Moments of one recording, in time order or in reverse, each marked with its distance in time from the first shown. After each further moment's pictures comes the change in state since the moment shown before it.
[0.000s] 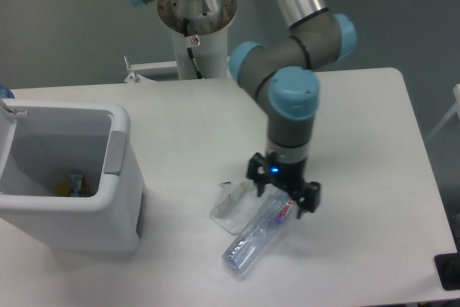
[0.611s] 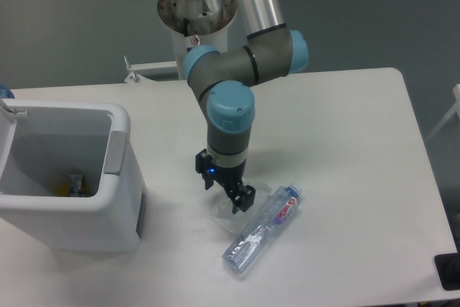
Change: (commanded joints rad) arm -0.074 0.005 -0.095 -0.002 0.008 0.037
